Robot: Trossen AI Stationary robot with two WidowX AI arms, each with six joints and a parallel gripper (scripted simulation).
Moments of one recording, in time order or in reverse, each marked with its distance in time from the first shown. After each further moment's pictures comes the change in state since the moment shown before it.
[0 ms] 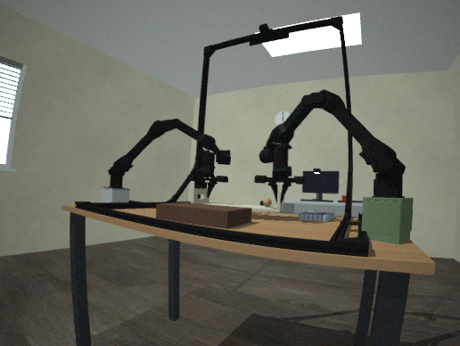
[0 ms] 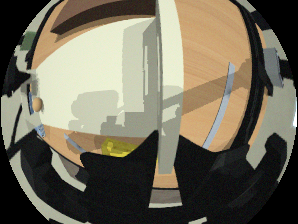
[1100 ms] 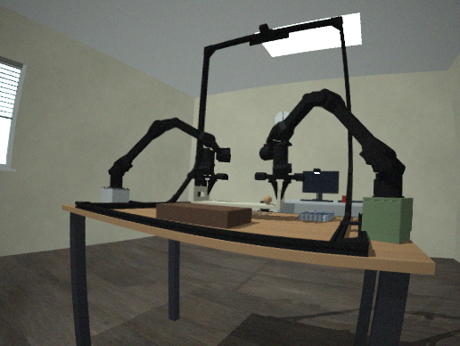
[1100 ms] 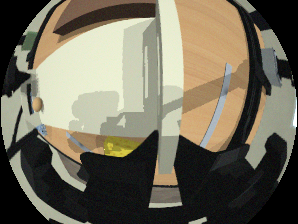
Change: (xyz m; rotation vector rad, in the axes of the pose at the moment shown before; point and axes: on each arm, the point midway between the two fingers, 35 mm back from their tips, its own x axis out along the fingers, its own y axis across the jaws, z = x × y) left arm -0.011 0.000 0.000 0.000 0.000 0.000; right arm -0.011 0.000 0.000 0.000 0.000 0.000
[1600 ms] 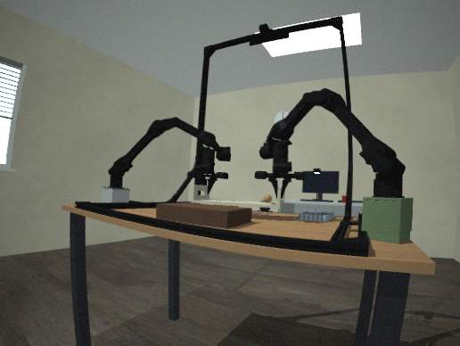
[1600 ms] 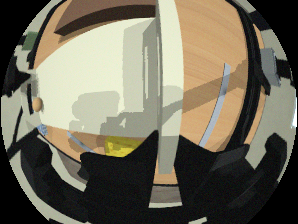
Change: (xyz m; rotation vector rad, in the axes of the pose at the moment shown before) left arm -0.005 0.000 0.000 0.000 0.000 0.000; right arm -0.005 0.000 0.000 0.000 0.000 0.000
